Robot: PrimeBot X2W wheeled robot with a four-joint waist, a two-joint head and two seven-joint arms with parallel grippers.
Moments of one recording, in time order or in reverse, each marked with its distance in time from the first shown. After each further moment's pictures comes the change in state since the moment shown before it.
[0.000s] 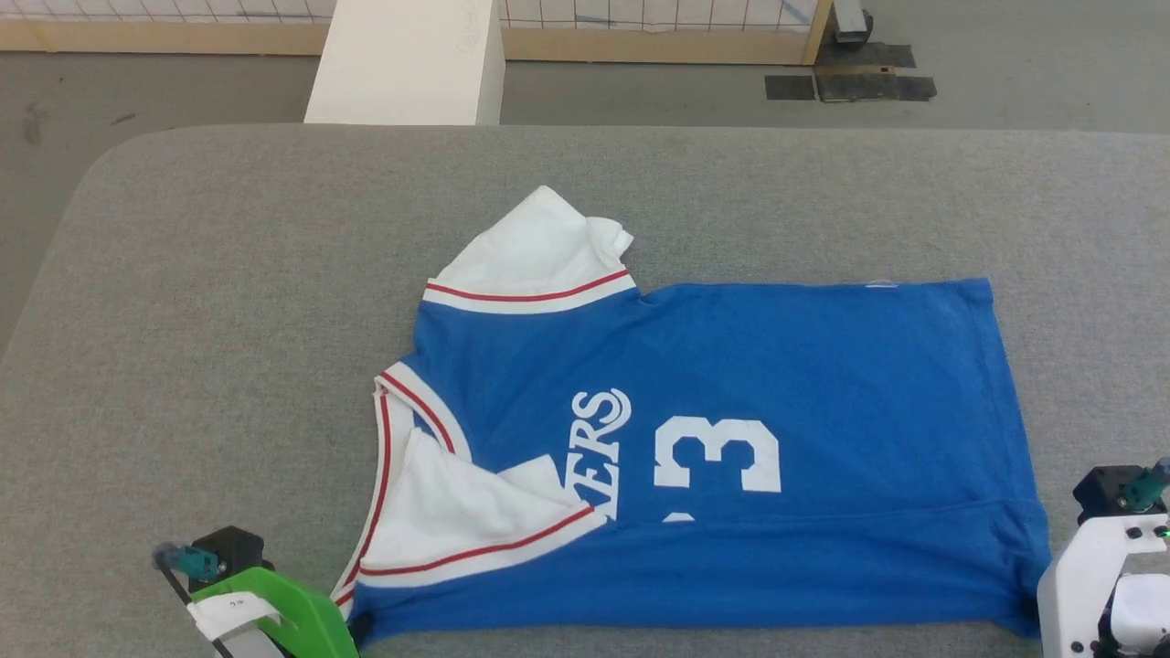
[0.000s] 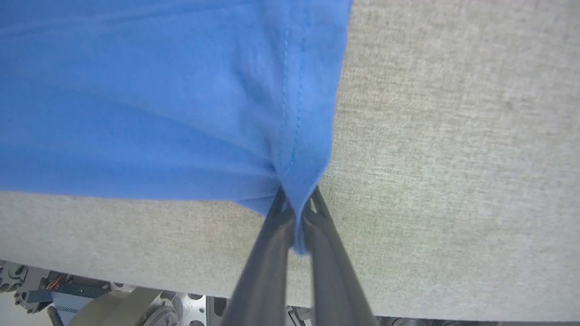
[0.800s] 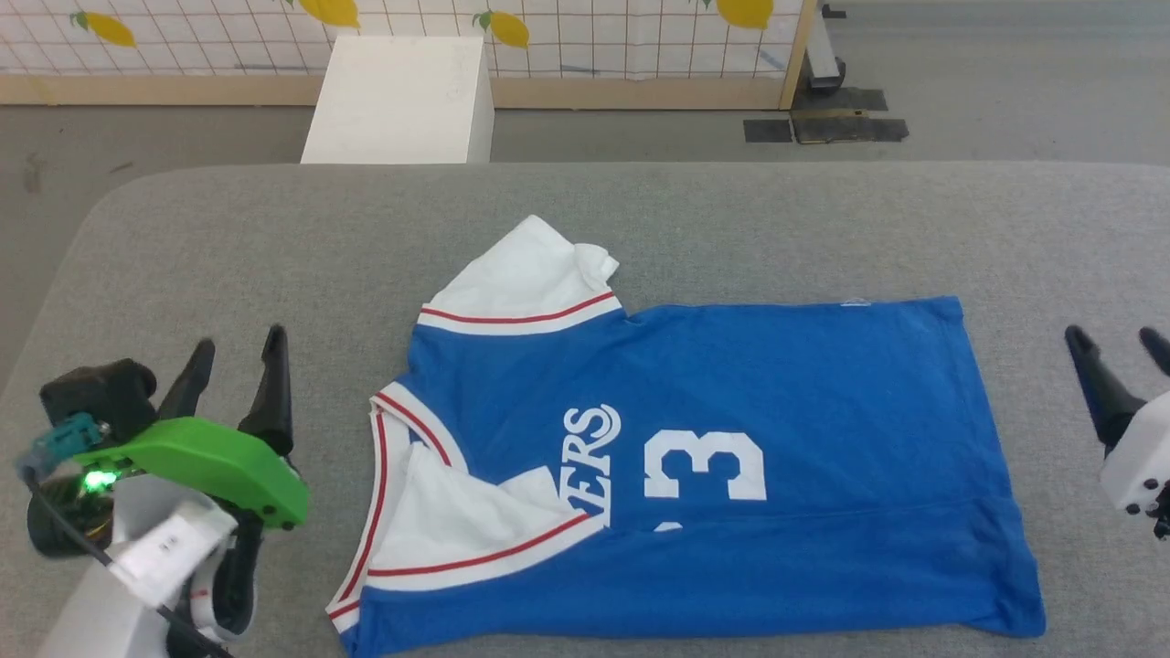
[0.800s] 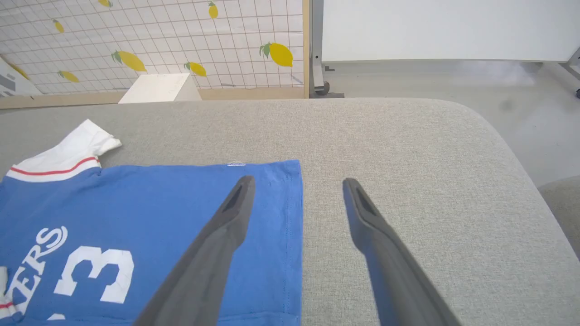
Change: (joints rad) left arm -0.221 0.034 0.081 -0.072 0.225 -0.099 -0.457; right arm -0.189 0.006 -0.090 -0.111 0.029 0.000 -0.471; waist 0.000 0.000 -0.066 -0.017
